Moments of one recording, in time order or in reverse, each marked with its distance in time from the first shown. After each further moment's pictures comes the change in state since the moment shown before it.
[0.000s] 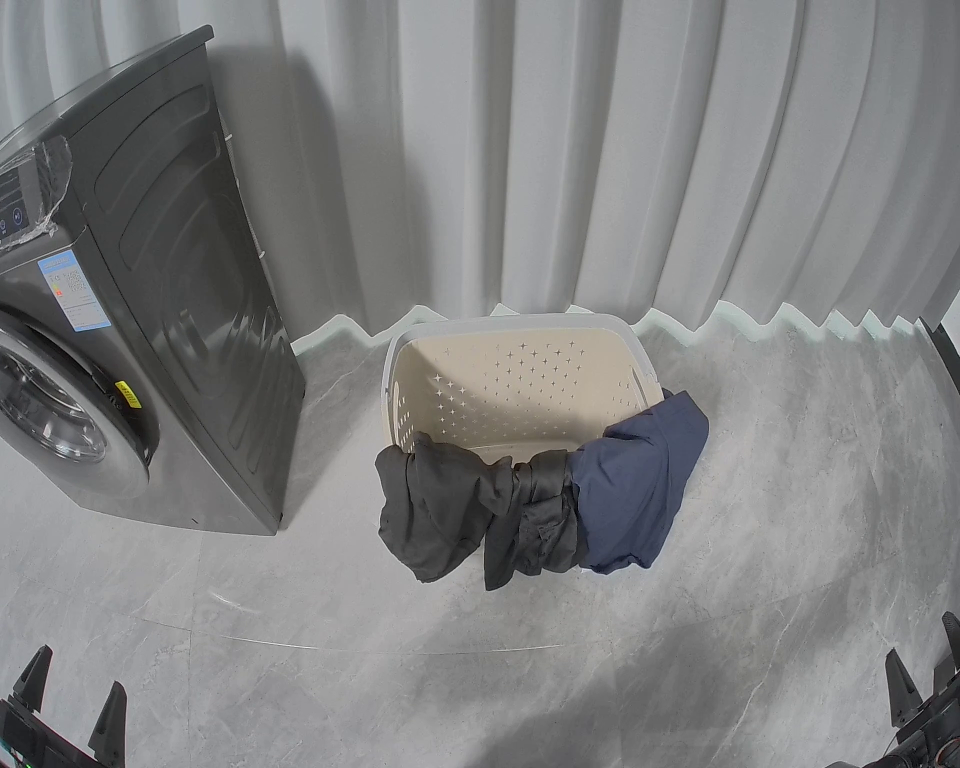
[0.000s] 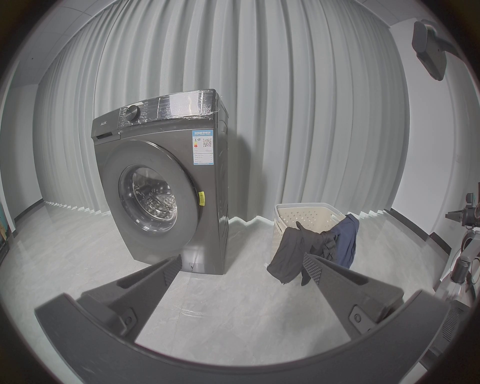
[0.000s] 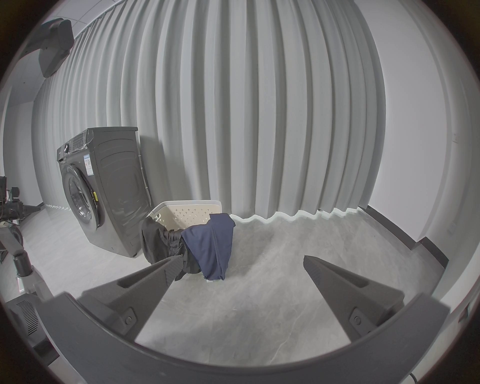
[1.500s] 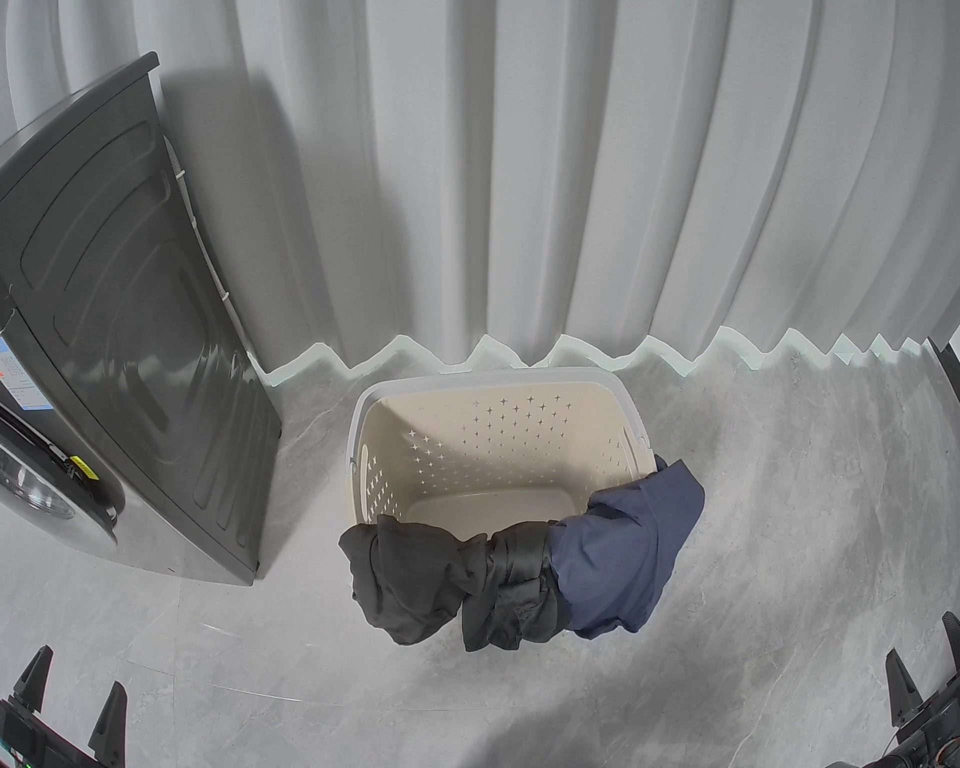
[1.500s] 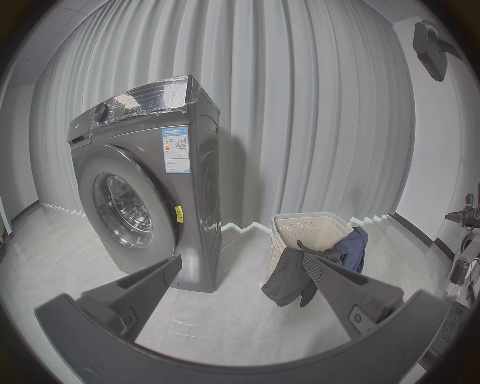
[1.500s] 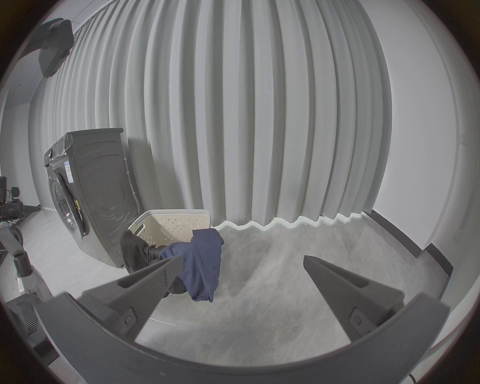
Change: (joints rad) left arm -0.001 0.000 0.000 0.000 0.001 -0.005; right arm 0.000 0.000 0.000 0.000 0.000 0.000
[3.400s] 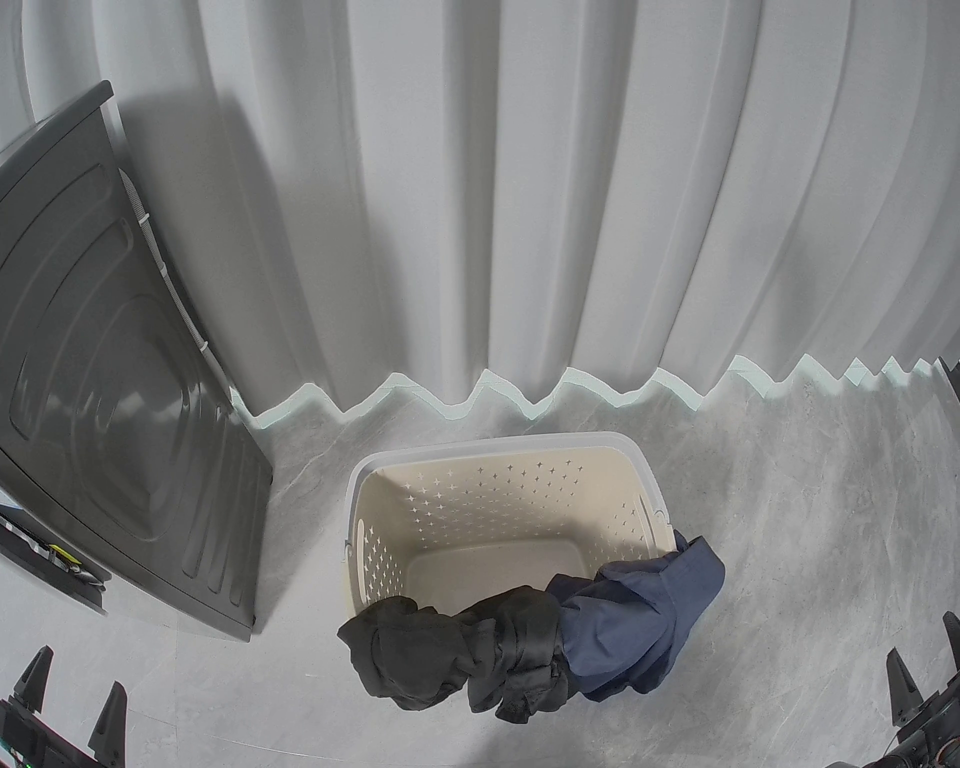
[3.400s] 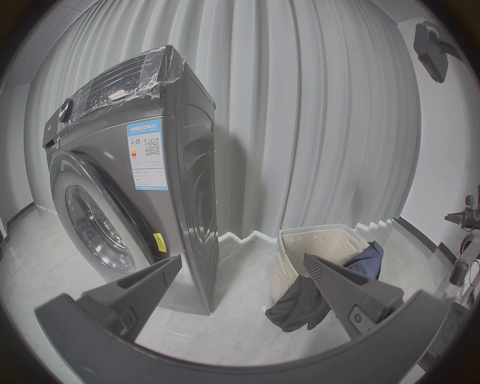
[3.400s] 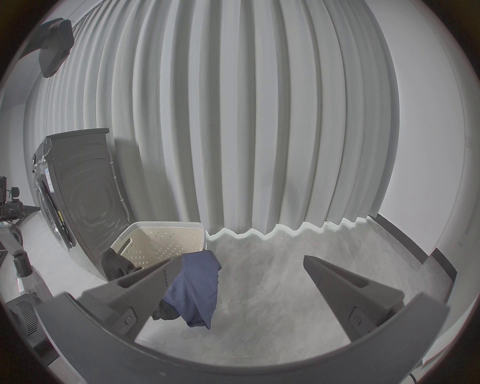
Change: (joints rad) left arm 0.000 0.000 0.000 0.000 0.000 -0.007; right arm 0.000 0.000 0.000 0.000 0.000 0.000
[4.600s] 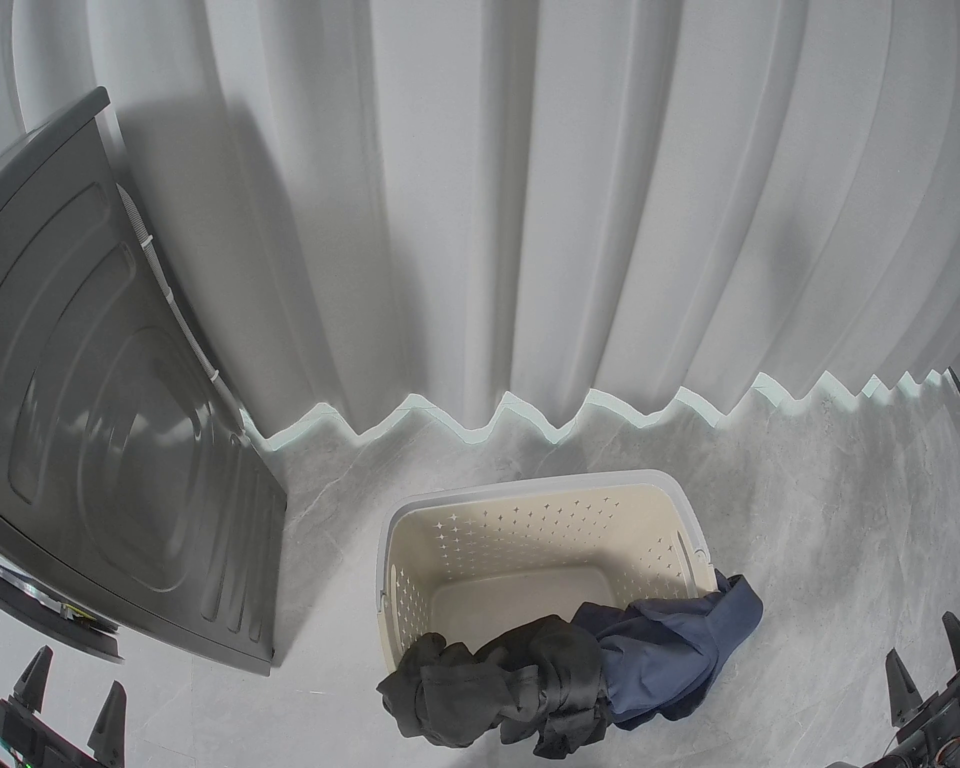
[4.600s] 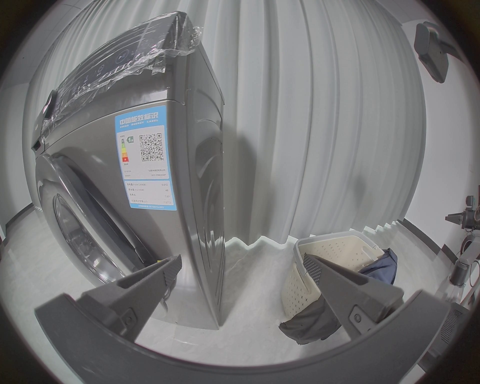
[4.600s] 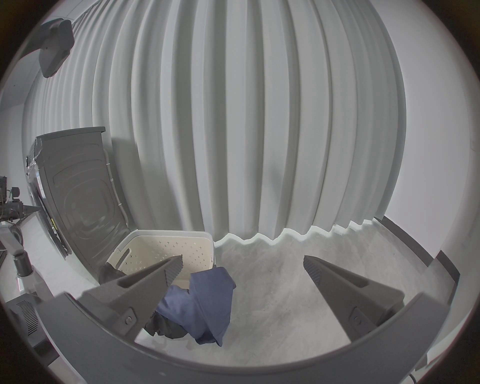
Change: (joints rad) left arm 0.000 0.000 0.000 0.000 0.002 0.000; right arm 0.000 0.000 0.000 0.000 0.000 0.000
